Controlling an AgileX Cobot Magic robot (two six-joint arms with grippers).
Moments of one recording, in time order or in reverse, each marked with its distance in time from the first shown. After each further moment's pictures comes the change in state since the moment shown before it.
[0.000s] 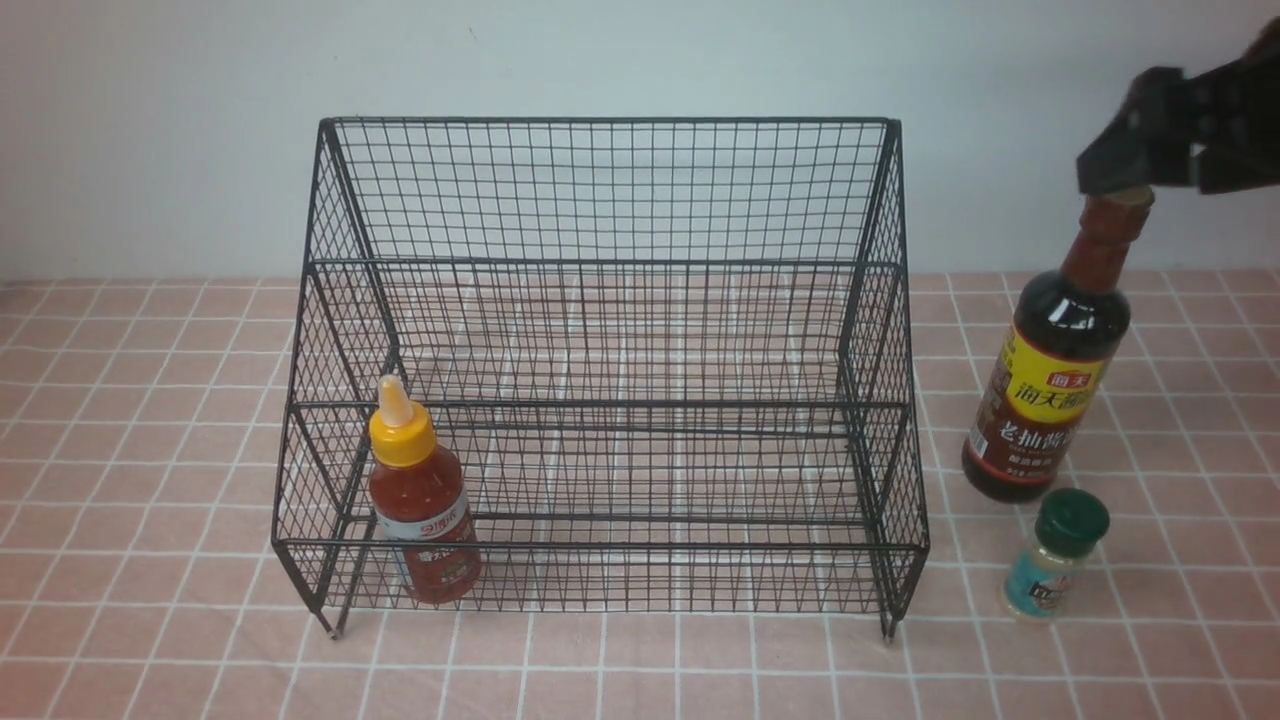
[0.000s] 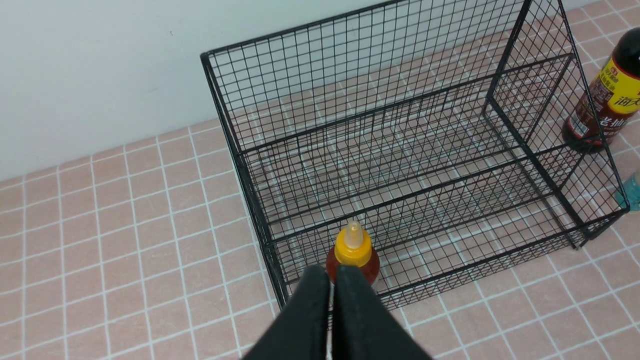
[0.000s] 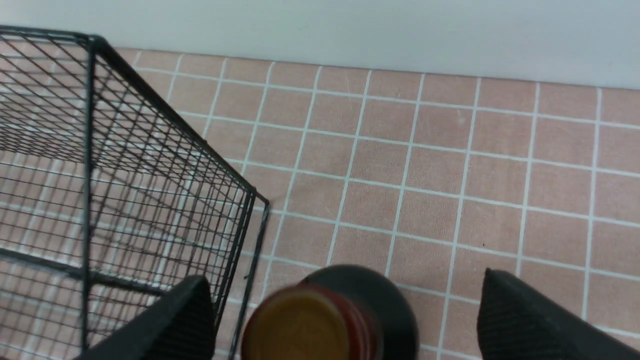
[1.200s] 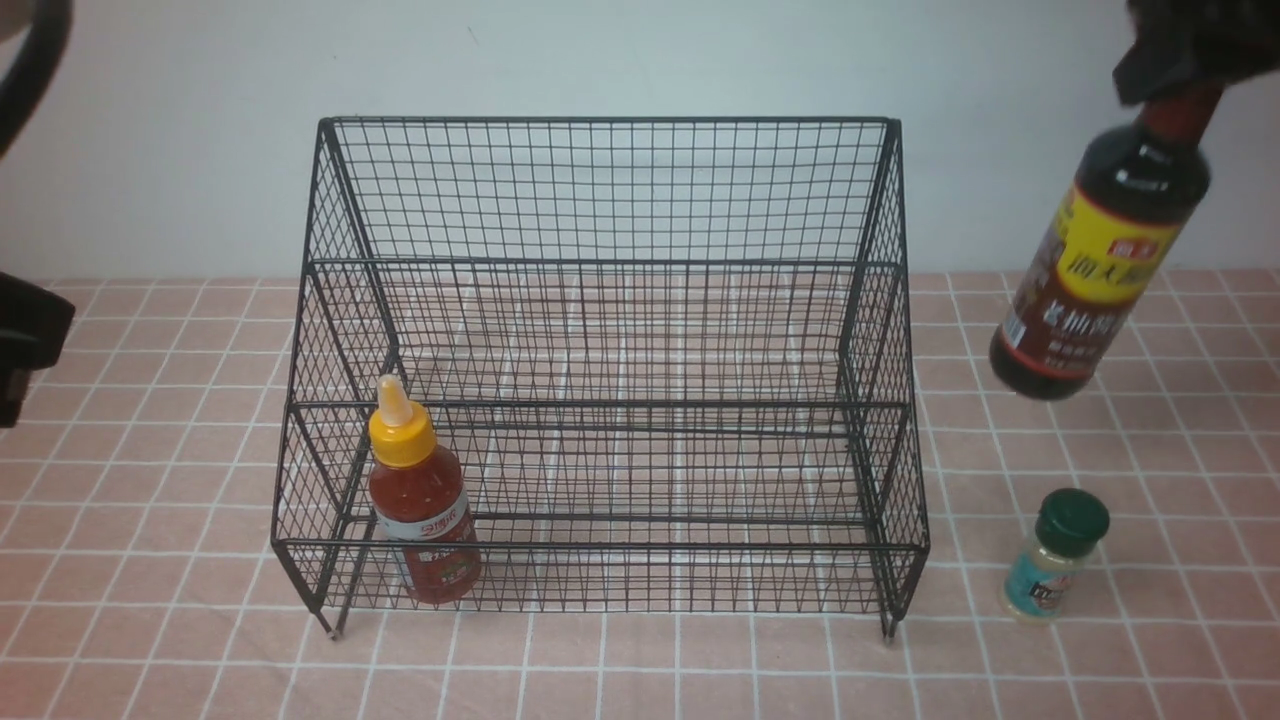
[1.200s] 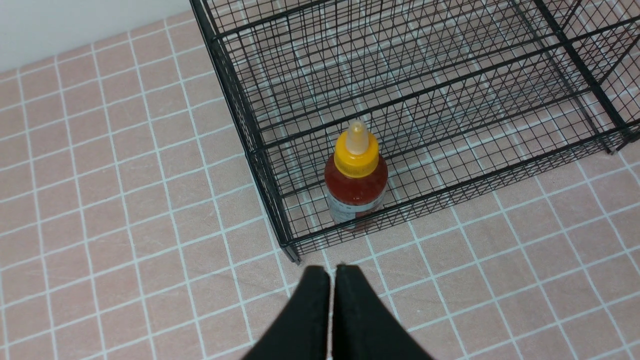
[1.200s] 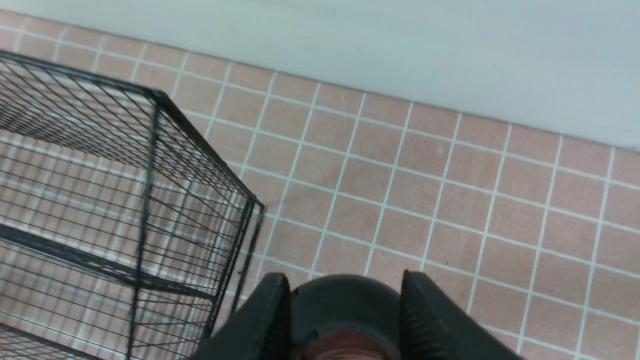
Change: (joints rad) right arm 0.041 0.090 -0.442 -0.117 0.341 0.058; left arm 0.000 -0.002 0.192 -0.007 0.000 0.000
